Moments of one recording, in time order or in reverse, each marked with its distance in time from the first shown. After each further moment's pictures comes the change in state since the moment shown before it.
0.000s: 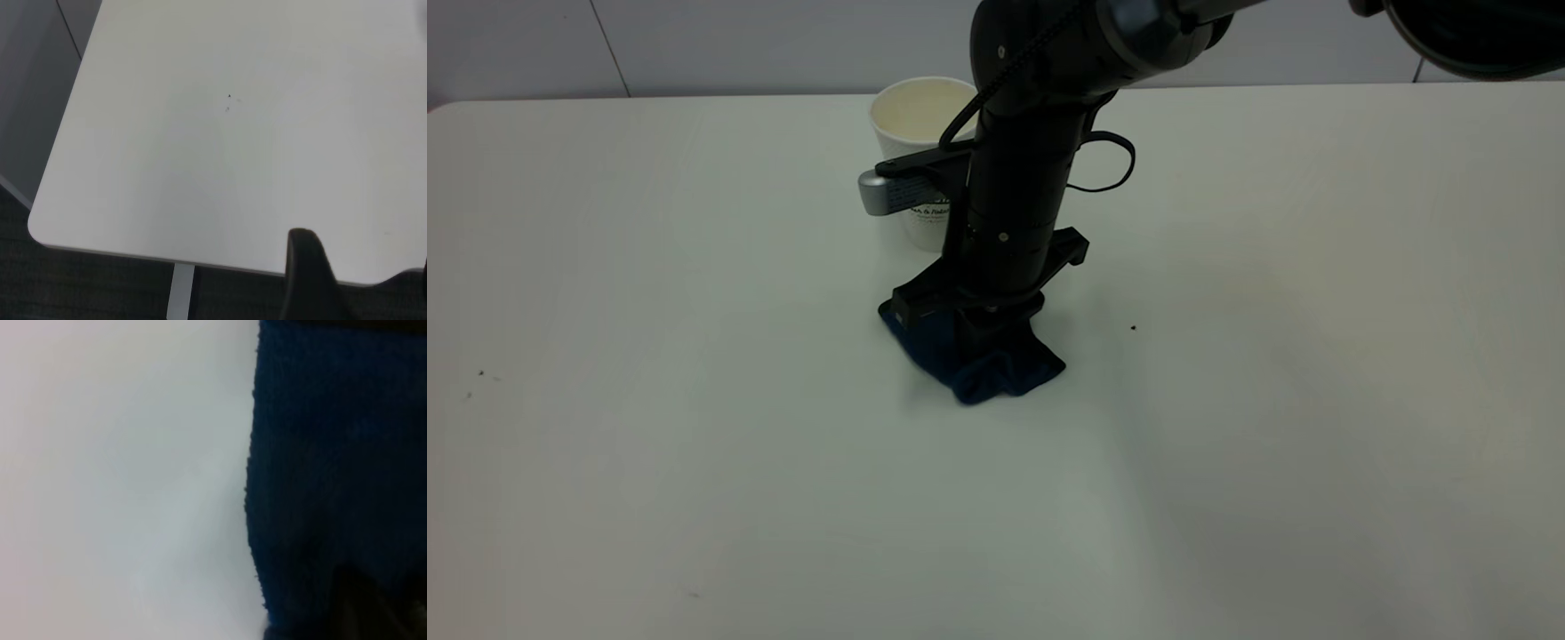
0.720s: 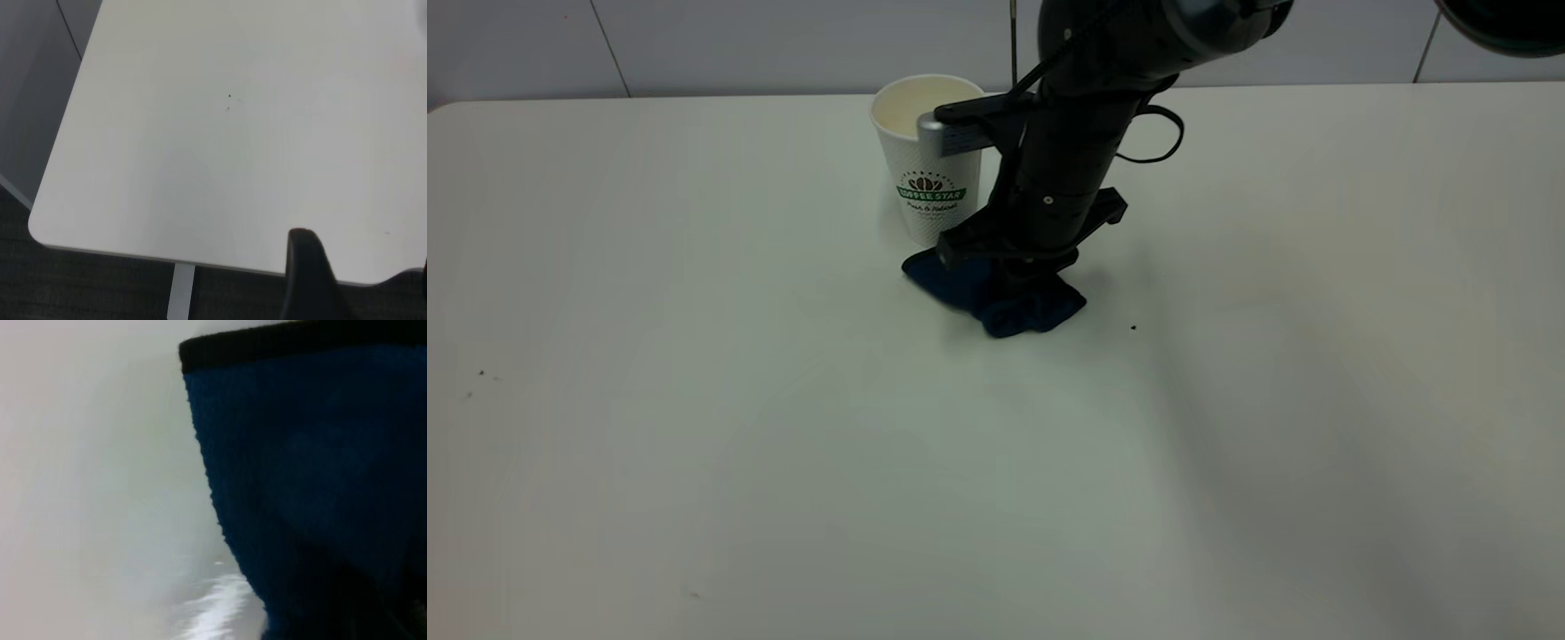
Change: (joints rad) left arm 0.000 0.000 0.000 0.000 0.000 0.001; right arm -0.117 0.010 0.000 -0.019 -0.150 0.001
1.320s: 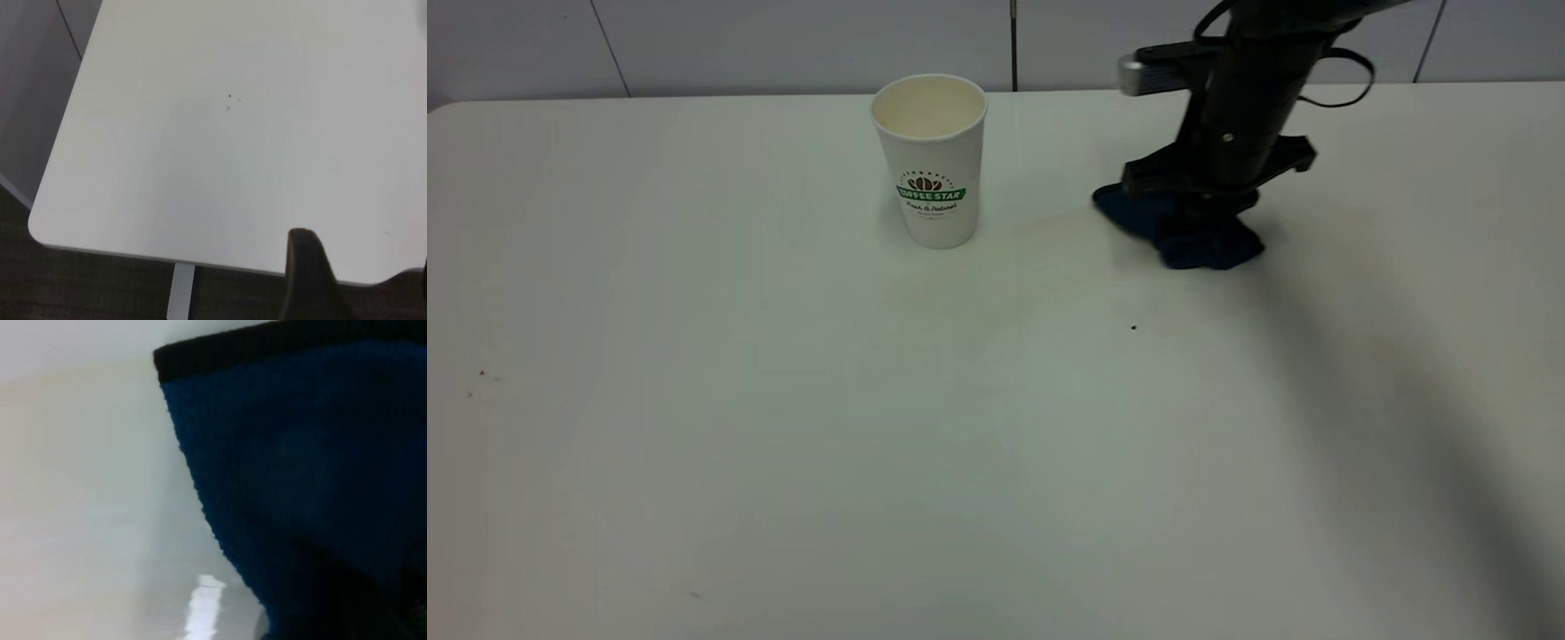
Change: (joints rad) left arm 0.000 0.000 0.000 0.000 0.000 -0.001; right arm -0.273 0.000 -0.021 -0.200 0.065 0.187
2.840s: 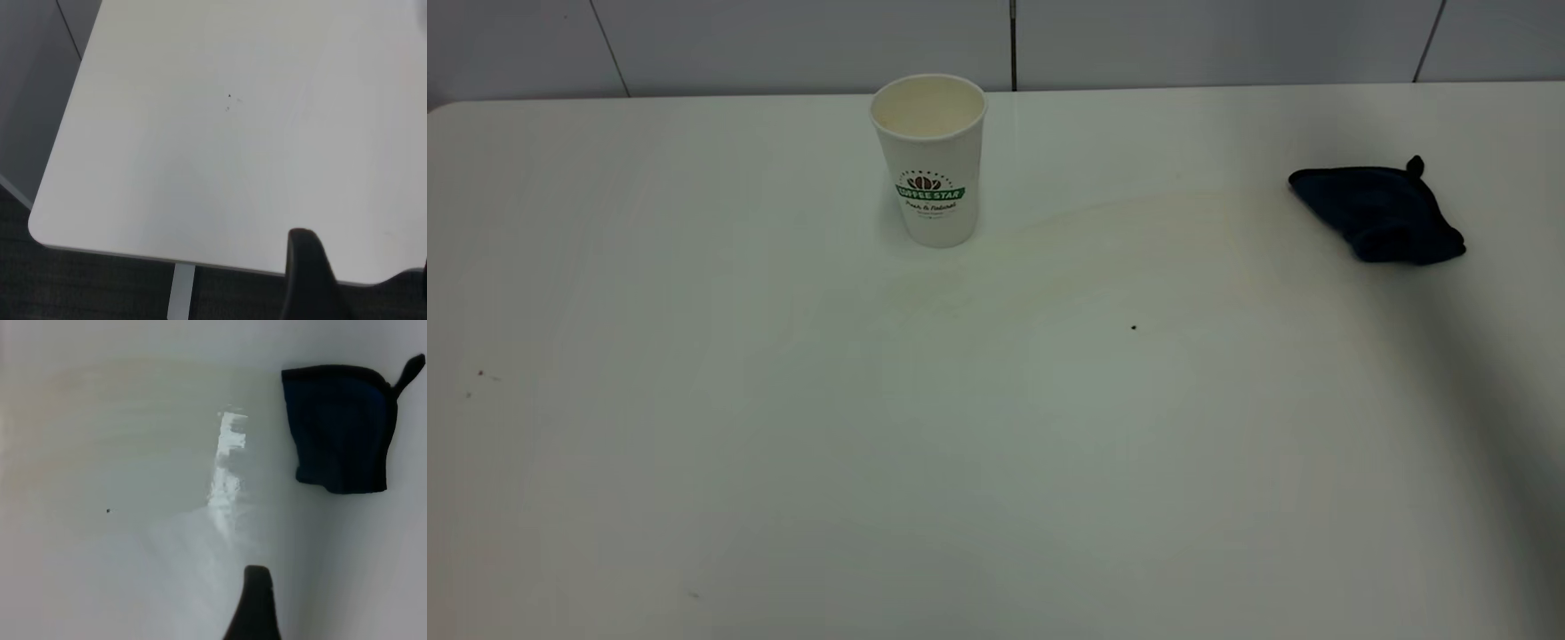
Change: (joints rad) left arm 0.000 0.000 0.000 0.000 0.000 0.001; right arm -0.146 -0.656 0.085 0.067 0.534 -0.127
